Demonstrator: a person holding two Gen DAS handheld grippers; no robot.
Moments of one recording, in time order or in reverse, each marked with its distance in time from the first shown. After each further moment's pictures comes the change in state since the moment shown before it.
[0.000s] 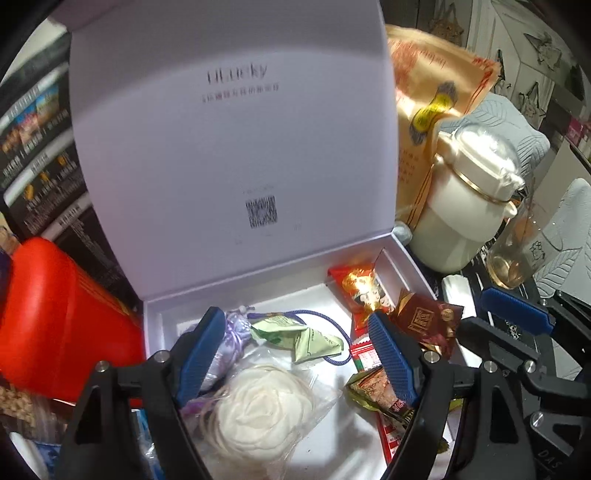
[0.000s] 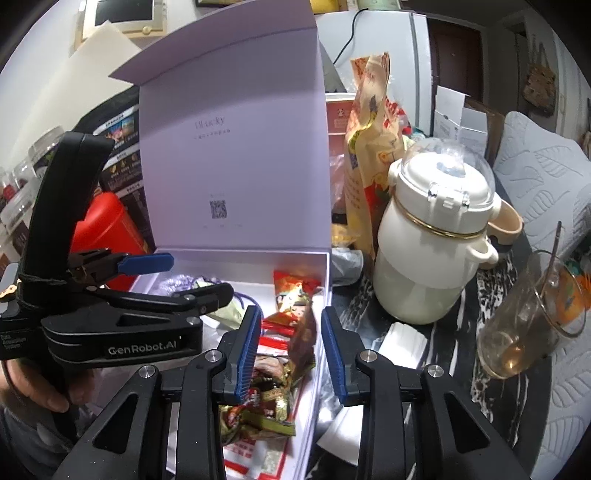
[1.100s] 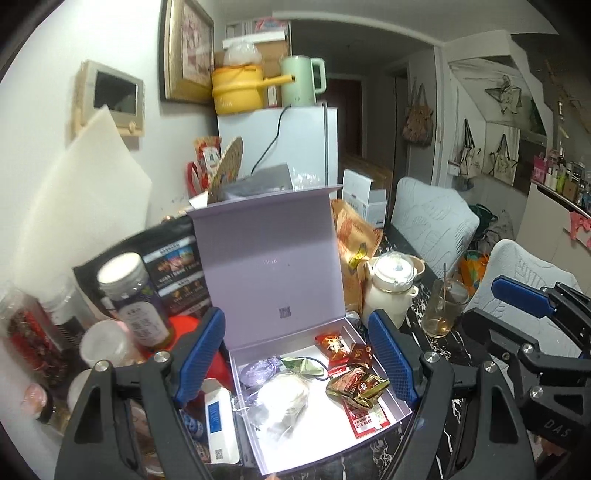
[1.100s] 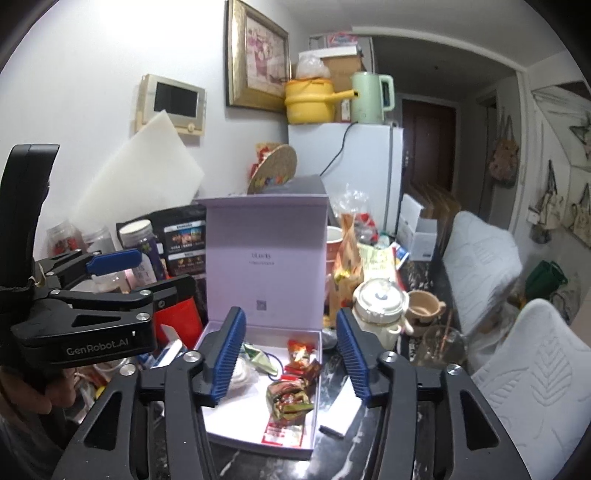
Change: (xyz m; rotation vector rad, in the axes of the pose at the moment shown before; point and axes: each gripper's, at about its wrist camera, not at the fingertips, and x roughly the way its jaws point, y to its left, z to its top) left arm -0.238 0.005 -0.024 0.039 -0.395 0.003; right arm -0.191 0.077 0.009 -0.066 -0.317 -0.130
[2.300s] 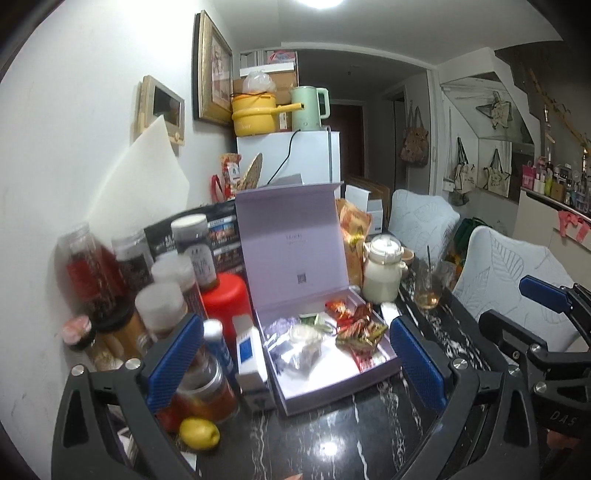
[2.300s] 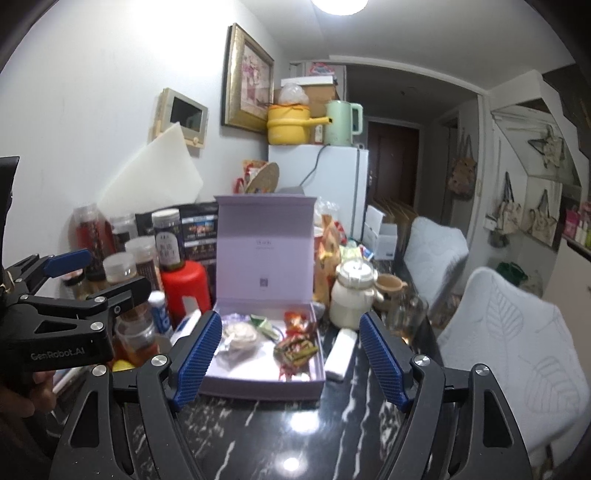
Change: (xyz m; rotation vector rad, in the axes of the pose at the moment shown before) left arm -0.109 0.020 -0.098 -0.007 -0.100 0.025; right arm -0.104 0.074 -0.076 0.014 -0.074 -0.158
